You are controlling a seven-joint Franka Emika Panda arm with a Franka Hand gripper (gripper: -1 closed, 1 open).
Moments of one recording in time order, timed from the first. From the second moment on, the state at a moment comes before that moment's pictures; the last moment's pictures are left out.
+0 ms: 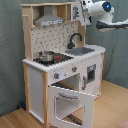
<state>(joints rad) -0.27 -0.30 0.55 -1.85 -0.99 2.74 0.21</state>
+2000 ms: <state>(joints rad) -0.27 -0.30 0.67 -1.76 -1.03 2.43 0.26</state>
